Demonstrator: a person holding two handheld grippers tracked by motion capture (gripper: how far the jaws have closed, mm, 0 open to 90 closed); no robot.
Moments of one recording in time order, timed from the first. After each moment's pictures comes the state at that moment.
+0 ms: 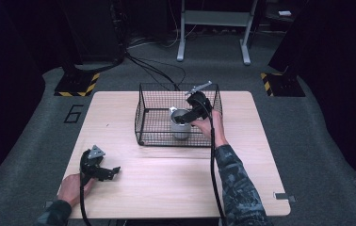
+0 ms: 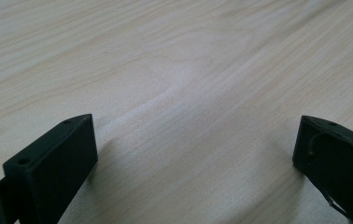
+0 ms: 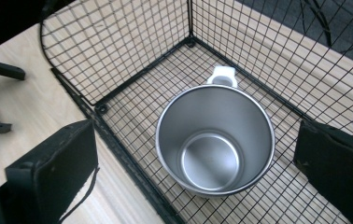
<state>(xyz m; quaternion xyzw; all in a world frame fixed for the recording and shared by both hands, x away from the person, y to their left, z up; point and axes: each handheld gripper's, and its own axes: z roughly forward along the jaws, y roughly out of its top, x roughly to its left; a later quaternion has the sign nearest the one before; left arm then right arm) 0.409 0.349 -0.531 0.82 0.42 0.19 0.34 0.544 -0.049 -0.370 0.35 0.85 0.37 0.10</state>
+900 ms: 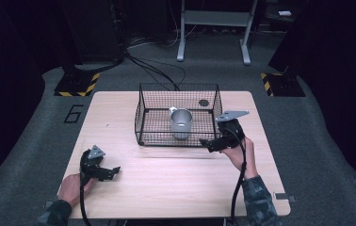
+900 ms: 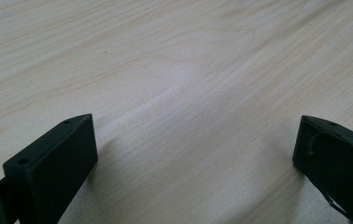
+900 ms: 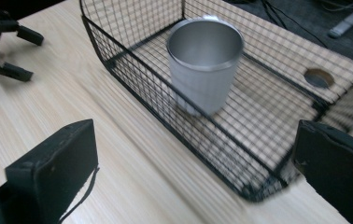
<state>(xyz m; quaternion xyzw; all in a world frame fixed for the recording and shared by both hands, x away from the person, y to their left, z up) 0.409 0.348 -0.531 0.82 0.43 0.19 0.34 0.437 -0.135 -0.375 0.35 0.83 0.40 0.16</state>
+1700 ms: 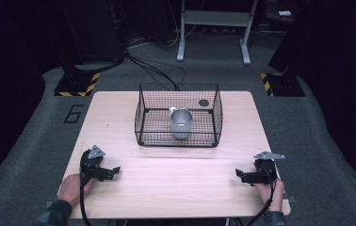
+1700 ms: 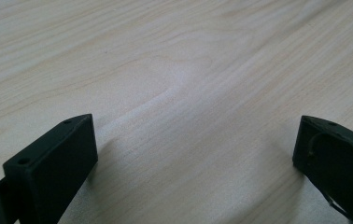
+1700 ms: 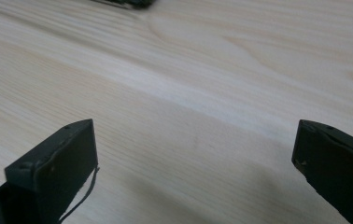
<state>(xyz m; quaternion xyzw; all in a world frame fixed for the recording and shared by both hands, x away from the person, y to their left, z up) 0.409 0.348 -0.531 0.82 0.43 0.19 0.34 0.383 -0.258 -0.512 0.51 0.77 0.35 0.17</state>
